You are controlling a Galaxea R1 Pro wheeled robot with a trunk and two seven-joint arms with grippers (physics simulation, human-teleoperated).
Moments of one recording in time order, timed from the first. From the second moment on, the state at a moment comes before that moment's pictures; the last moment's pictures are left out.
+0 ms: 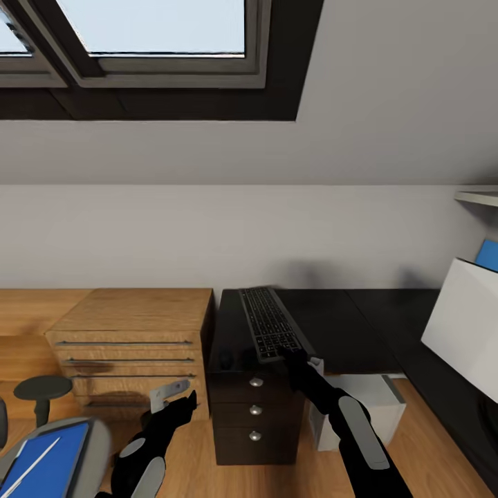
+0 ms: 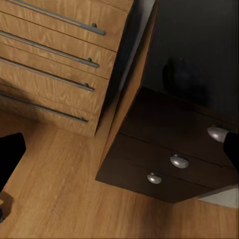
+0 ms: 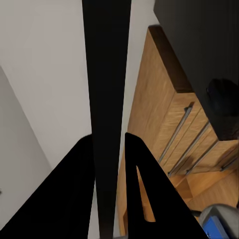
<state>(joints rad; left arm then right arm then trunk) -0.10 0.02 -0.29 -1.50 0.52 0.38 0.54 -0.35 0.13 -0.03 -1.15 -1.37 0.47 -0.02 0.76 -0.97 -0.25</state>
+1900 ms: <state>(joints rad) -0.10 0.02 -0.28 -1.55 0.53 0.38 0.54 -0.34 0.13 0.00 -1.13 -1.34 0.47 -0.02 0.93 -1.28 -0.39</state>
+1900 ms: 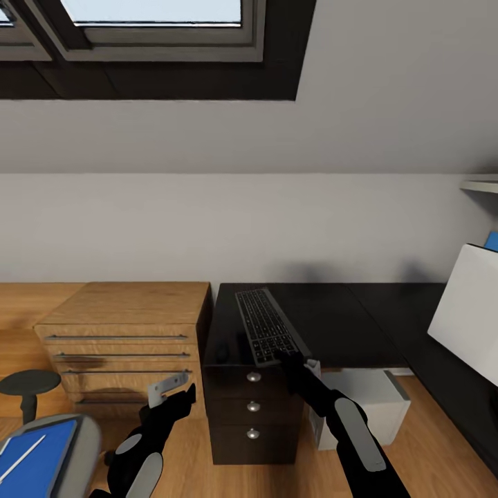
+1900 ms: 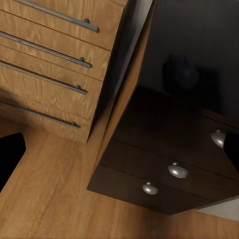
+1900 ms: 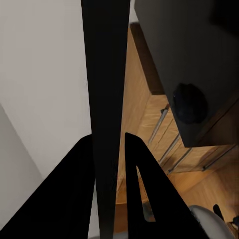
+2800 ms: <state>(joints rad) -0.10 0.02 -0.28 -1.54 0.53 0.38 0.54 -0.34 0.13 0.01 -1.10 -1.32 0.42 -0.02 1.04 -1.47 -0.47</state>
